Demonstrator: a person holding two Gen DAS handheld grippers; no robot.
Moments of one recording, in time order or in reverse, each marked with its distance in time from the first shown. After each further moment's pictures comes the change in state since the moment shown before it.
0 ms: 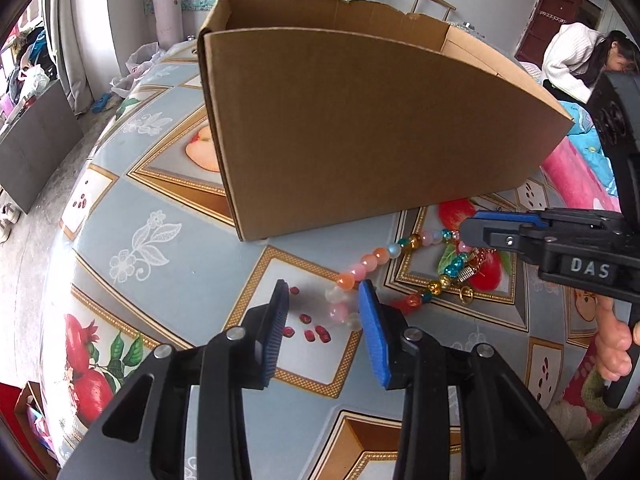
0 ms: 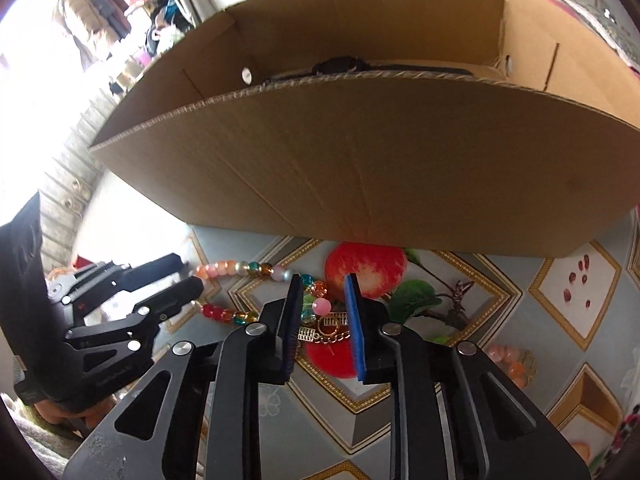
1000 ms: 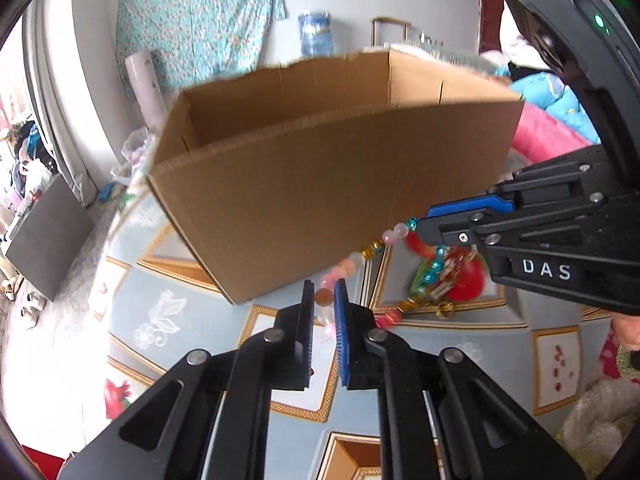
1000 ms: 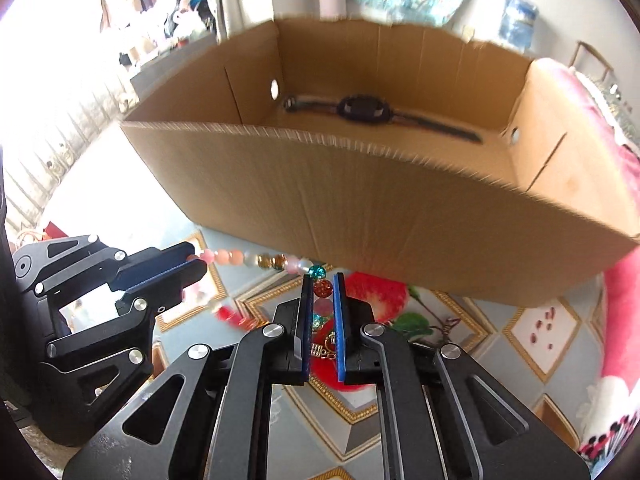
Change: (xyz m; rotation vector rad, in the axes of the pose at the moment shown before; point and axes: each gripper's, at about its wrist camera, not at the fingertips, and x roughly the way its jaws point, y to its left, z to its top) left arm -0.029 -0.039 -0.007 0.225 -0.217 0.093; right arm -0.038 0.057 -0.020 -0.165 -0.133 -0.117
